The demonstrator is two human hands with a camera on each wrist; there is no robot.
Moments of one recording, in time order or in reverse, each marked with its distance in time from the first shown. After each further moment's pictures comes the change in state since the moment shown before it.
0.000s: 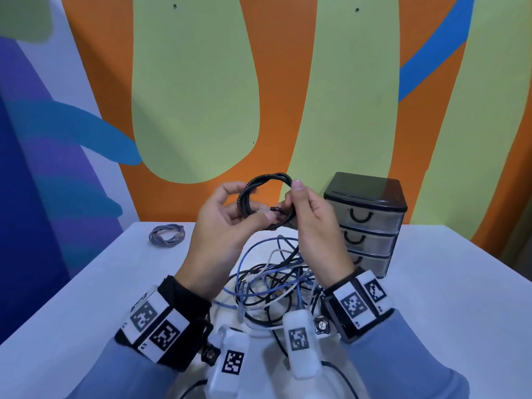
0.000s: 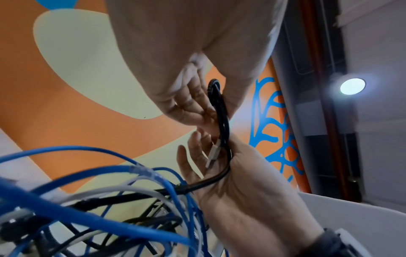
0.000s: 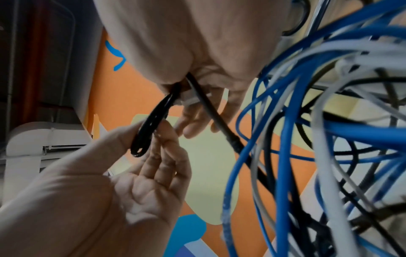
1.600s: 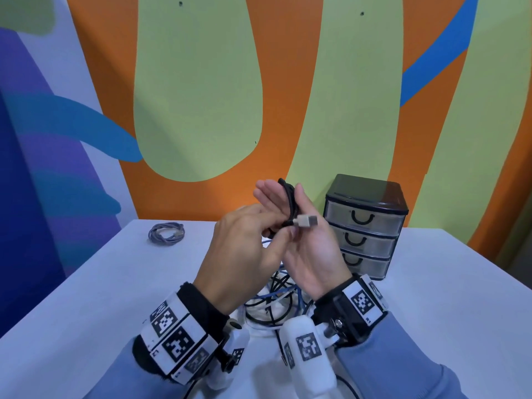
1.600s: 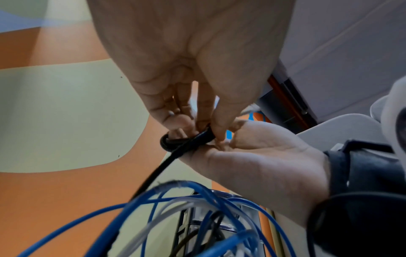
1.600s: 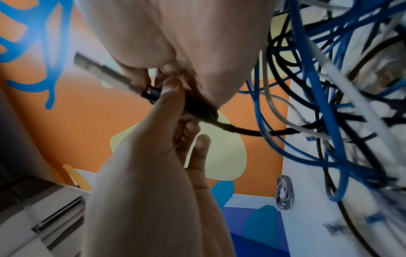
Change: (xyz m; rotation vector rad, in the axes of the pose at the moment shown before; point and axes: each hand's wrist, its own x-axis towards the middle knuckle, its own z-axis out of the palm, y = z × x) left_hand -0.009 -0.011 -0.001 0.919 -0.133 0.477; right_hand -0.011 -0.008 0.017 0.829 -0.178 0.363
